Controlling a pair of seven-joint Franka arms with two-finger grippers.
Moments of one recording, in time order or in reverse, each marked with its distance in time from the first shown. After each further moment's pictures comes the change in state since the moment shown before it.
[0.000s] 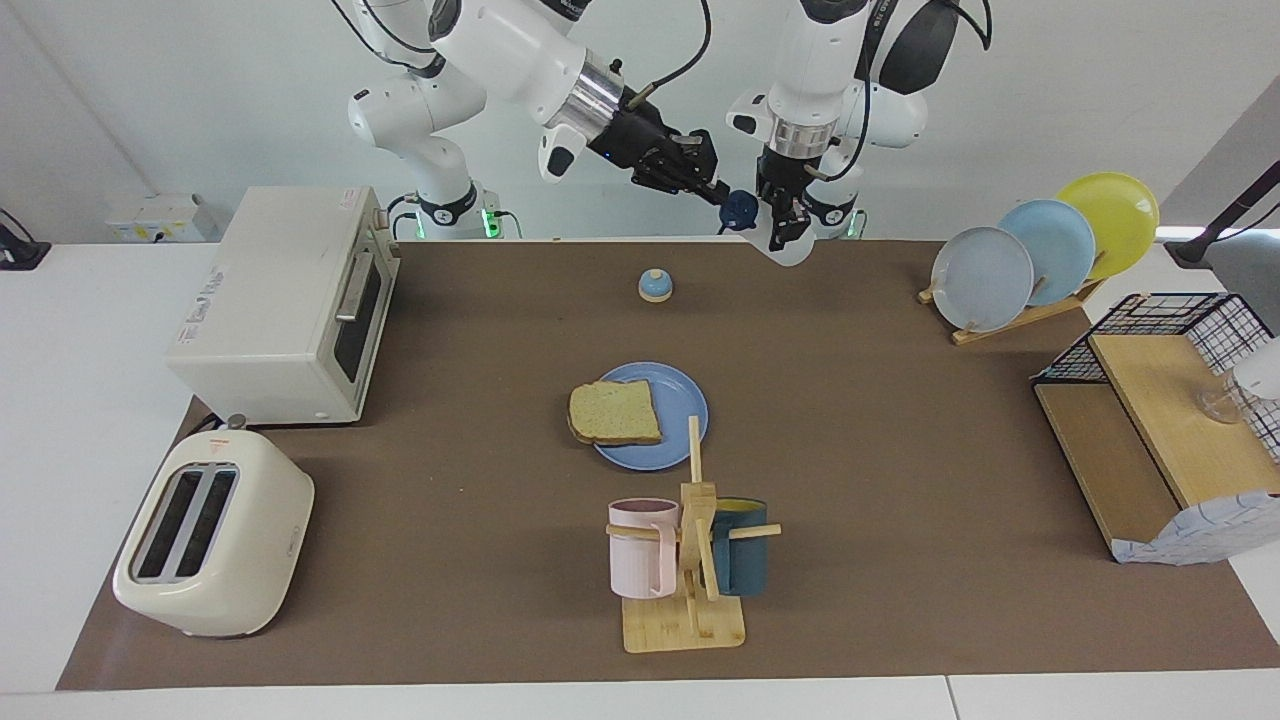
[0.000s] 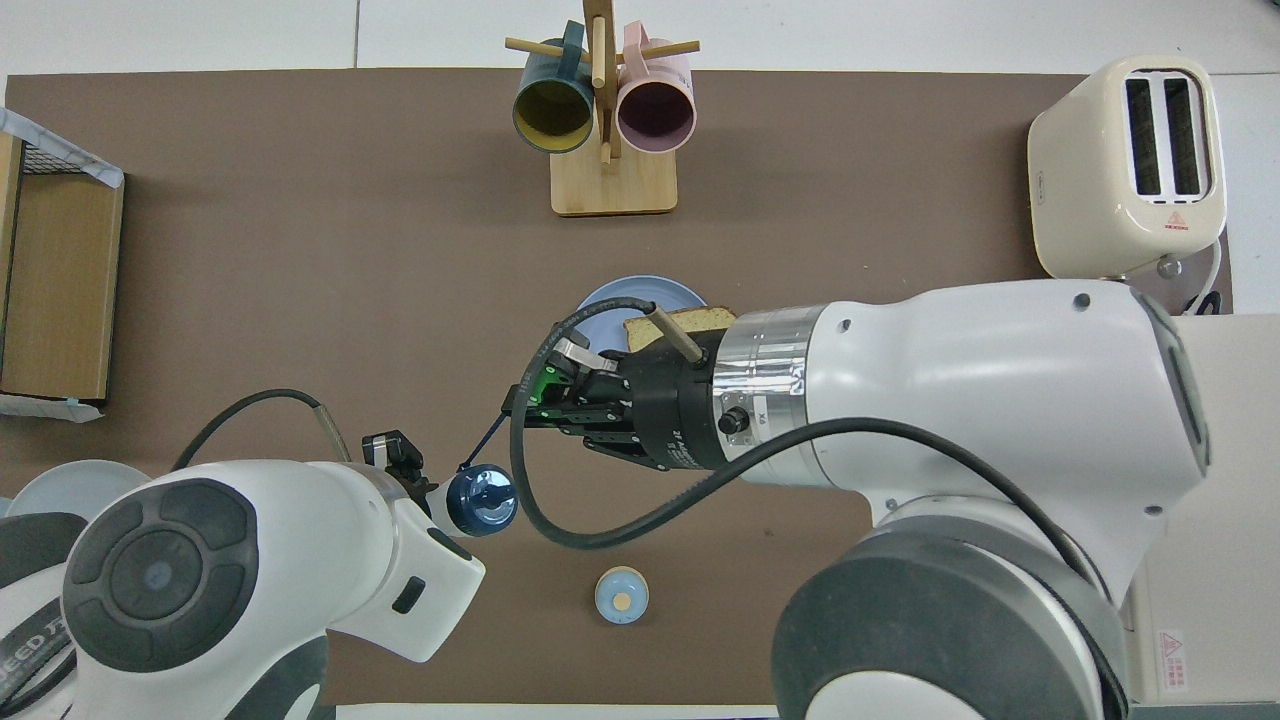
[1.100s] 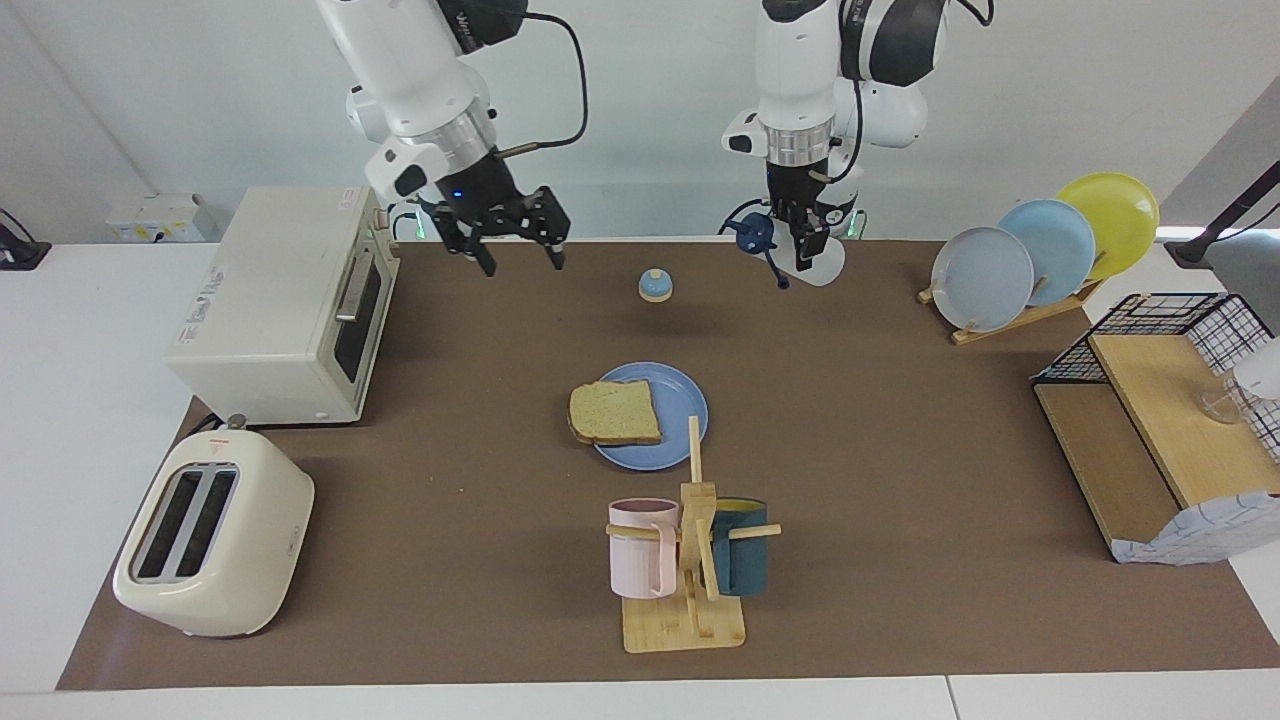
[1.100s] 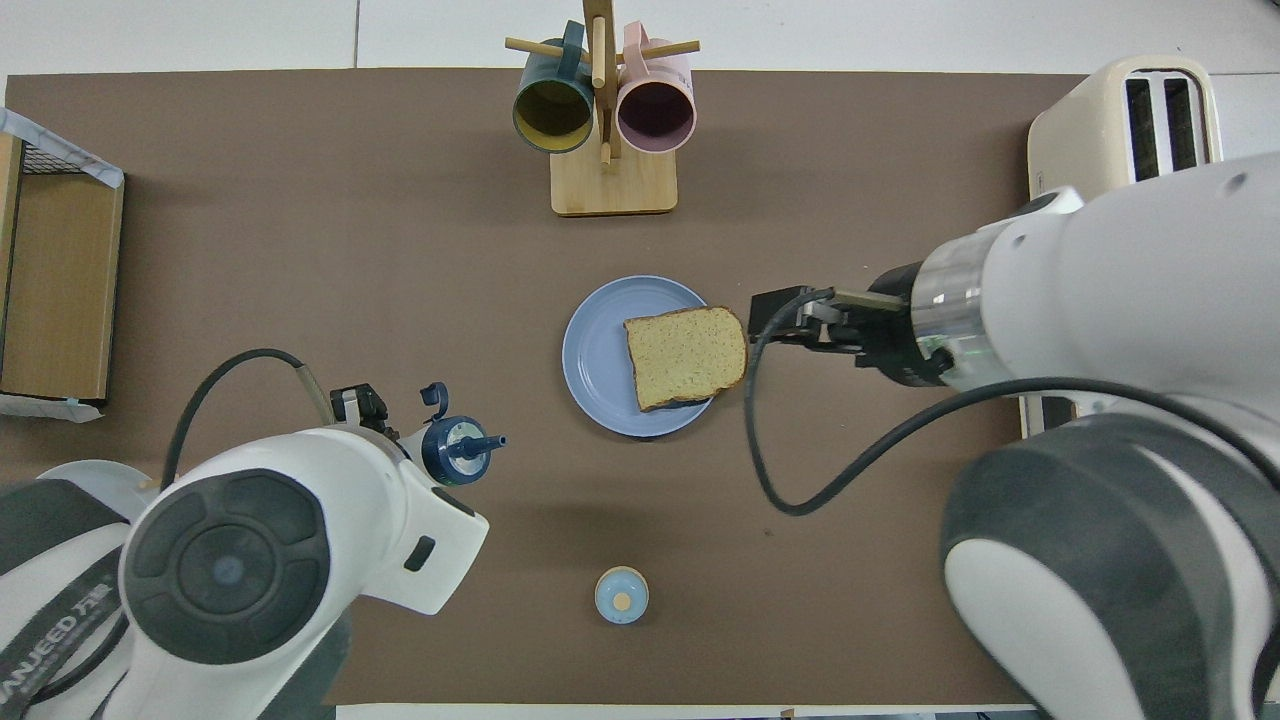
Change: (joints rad) left arm -0.001 0.141 -0.047 0.126 0.290 0.009 -0.162; right arm -0.301 0.009 -0.019 0.128 -0.681 -0.421 -0.341
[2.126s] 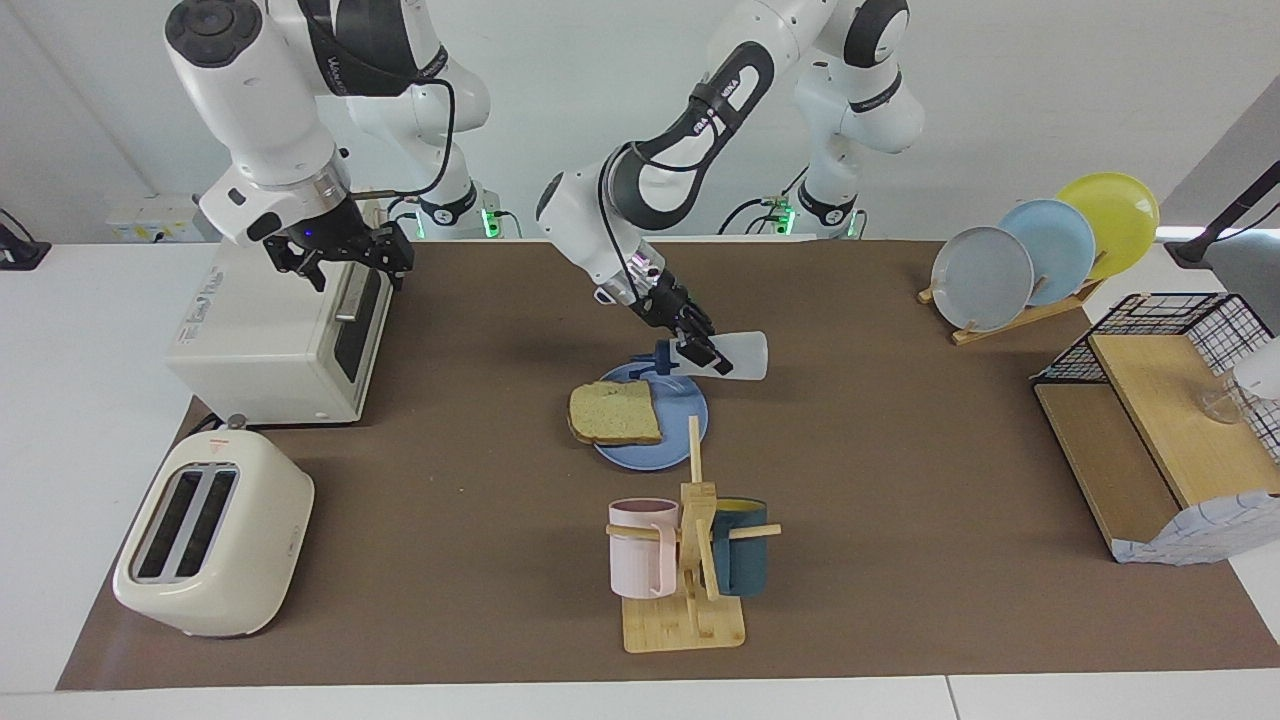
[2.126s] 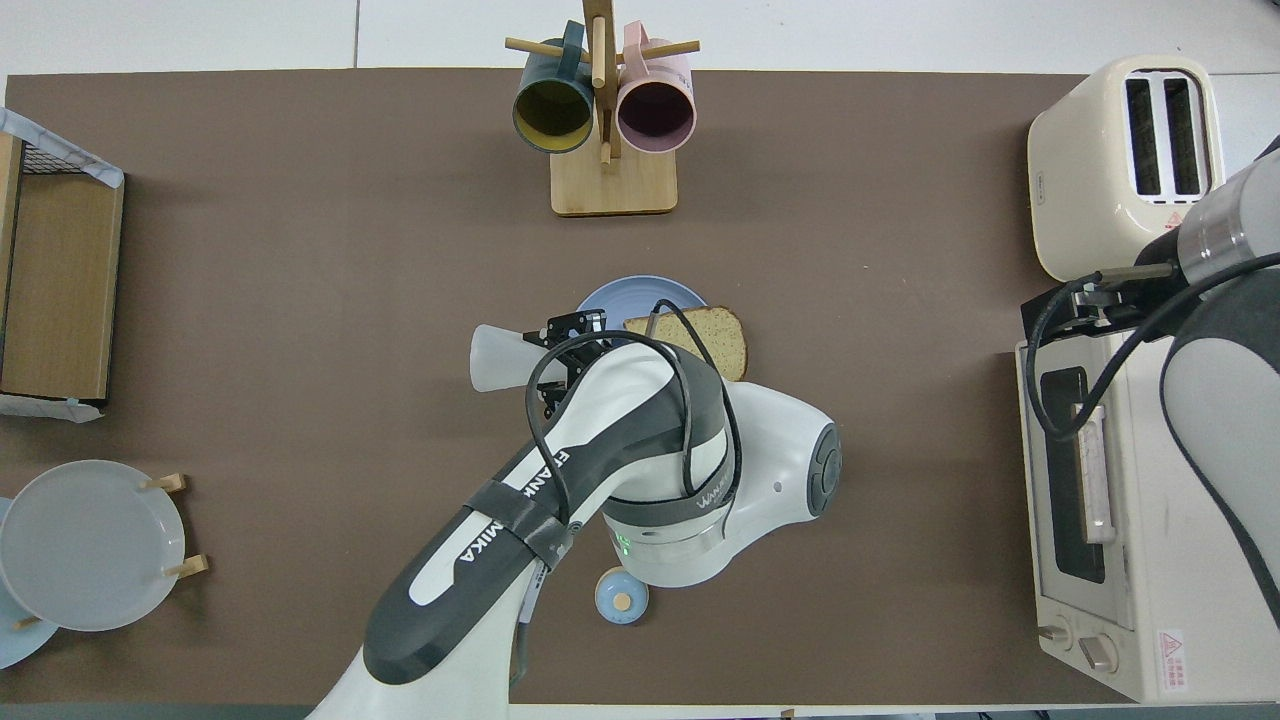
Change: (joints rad) left arm -0.238 0.647 -0.032 0.406 0.577 -0.217 -0.273; right arm -0.186 0.047 0.012 0.025 -0.237 -0.195 -0.336
